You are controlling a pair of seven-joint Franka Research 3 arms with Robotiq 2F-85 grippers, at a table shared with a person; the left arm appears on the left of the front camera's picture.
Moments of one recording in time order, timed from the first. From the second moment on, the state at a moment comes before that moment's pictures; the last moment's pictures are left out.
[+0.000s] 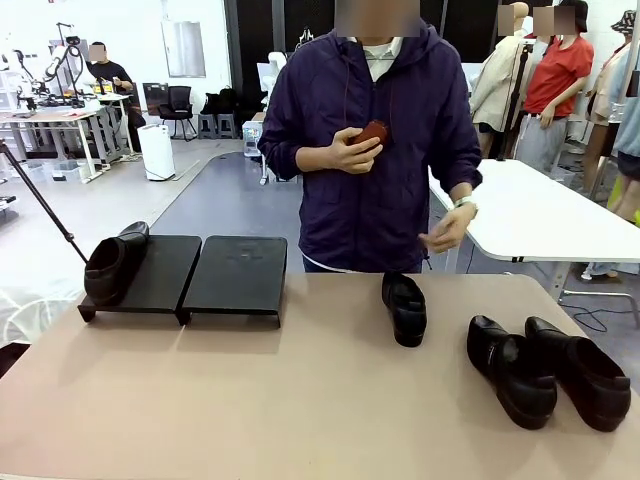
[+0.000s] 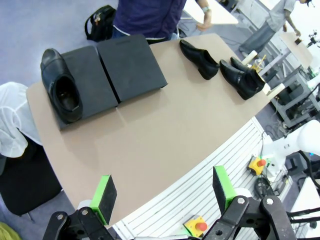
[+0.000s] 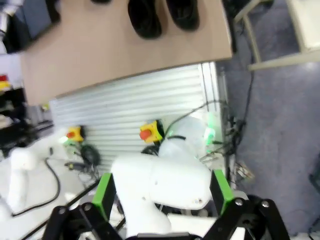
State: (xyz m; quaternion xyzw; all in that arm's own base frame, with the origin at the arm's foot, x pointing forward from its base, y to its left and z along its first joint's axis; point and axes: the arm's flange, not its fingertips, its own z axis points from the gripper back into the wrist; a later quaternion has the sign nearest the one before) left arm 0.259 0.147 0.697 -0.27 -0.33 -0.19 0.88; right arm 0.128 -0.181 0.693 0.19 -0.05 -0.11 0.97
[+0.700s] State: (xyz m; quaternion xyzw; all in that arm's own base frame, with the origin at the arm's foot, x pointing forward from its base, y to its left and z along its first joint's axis) left arm 0.258 0.147 0.697 -0.27 -0.33 -0.19 0.88; right arm 0.235 -0.002 0.643 0.20 -0.06 0.01 0.98
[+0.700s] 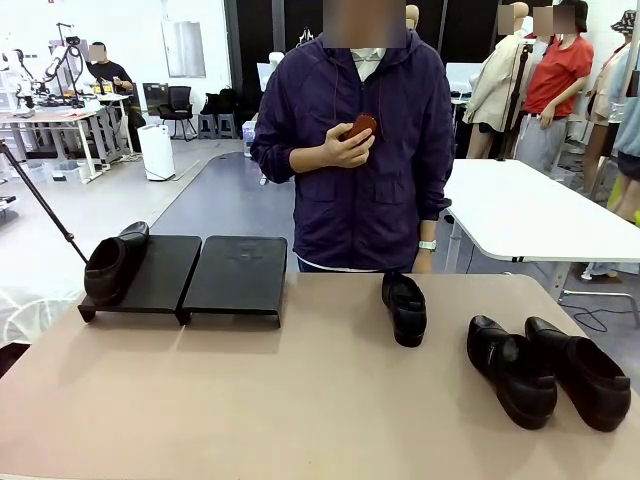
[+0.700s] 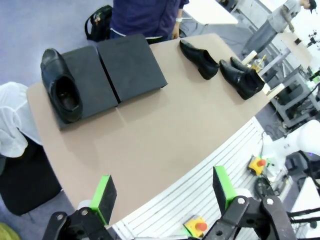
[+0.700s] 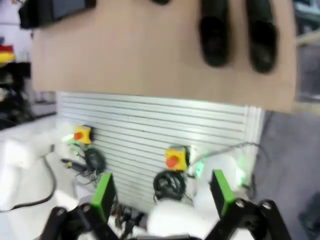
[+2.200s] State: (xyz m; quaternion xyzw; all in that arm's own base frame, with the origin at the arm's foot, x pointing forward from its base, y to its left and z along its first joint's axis) left arm 0.258 0.147 0.697 -0.27 -0.33 -0.19 0.88; right arm 0.503 0.187 0.458 0.14 -0.03 0.08 0.99
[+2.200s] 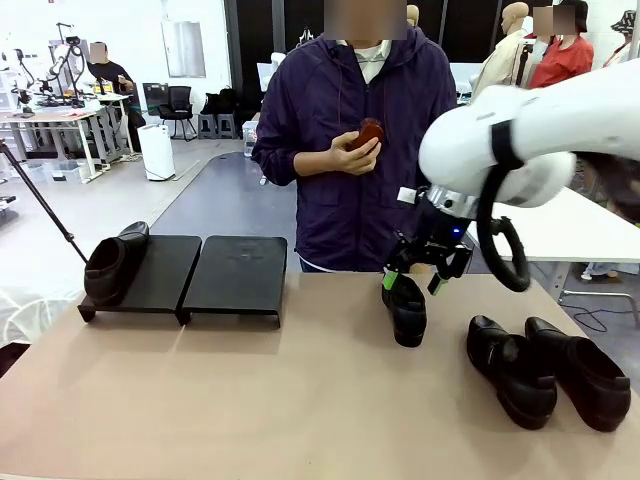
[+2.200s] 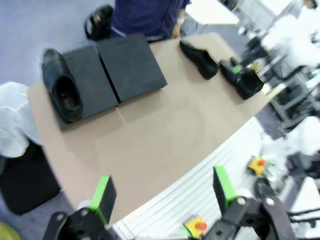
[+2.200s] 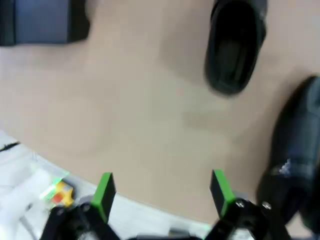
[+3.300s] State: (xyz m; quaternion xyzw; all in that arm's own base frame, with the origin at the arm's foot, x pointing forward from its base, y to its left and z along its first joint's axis) left arm 0.258 0.147 0.697 -0.27 -0.33 -0.19 0.88; right arm 0.603 0.206 0.408 0.10 -0.05 0.08 0.99
